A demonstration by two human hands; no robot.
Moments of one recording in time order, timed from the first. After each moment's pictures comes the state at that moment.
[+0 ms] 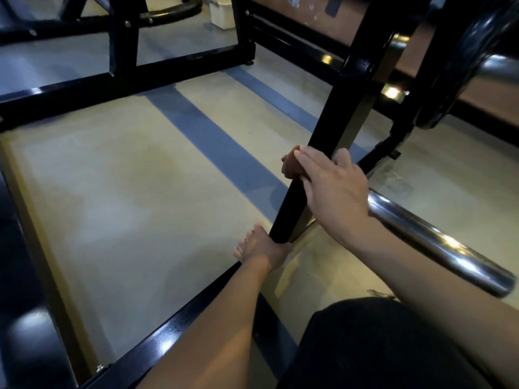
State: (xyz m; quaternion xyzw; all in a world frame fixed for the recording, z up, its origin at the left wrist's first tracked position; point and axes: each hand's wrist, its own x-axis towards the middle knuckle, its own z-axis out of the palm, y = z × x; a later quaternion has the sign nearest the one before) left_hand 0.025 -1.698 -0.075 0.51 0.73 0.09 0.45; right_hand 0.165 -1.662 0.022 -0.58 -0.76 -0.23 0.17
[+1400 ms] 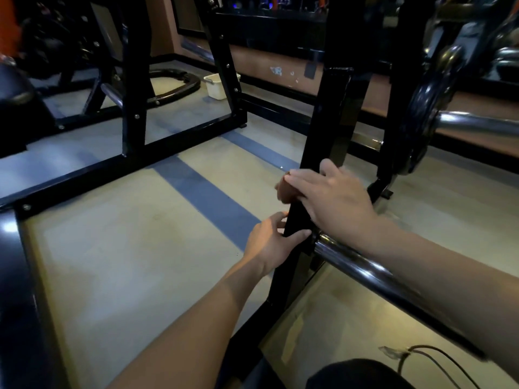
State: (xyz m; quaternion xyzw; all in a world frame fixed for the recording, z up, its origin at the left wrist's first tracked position) left_hand 0.035 -1.618 0.043 0.65 0.58 0.27 0.40; right_hand 0.199 -1.612 0.120 -0.49 -0.81 -0.29 0.18
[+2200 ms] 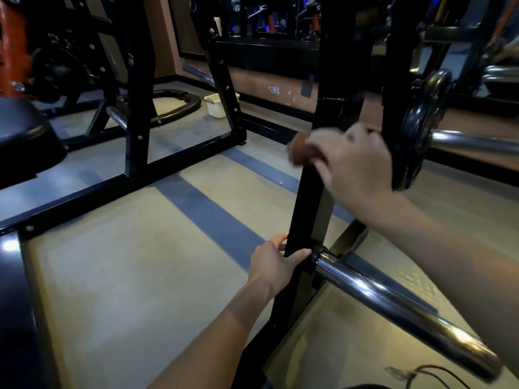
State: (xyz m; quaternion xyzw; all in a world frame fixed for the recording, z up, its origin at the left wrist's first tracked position) left_hand 0.041 -1.624 0.045 0.64 0.59 0.29 0.40; right_hand 0.213 -1.589 0.194 -0.54 -0.71 -0.34 0.32
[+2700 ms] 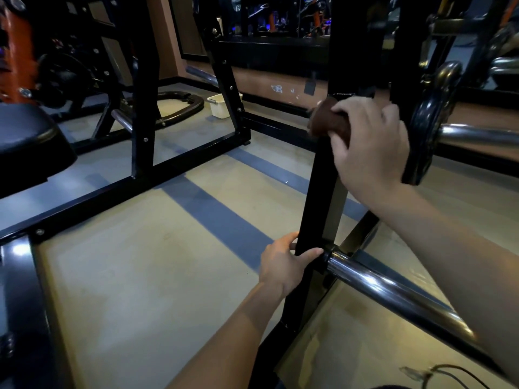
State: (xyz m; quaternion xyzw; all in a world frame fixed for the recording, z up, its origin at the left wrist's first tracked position) left_hand 0.038 -1.625 0.046 0.64 0.59 0.30 0.40; right_hand 0.200 -1.583 0.205 -0.60 -0.63 -0.29 0.40
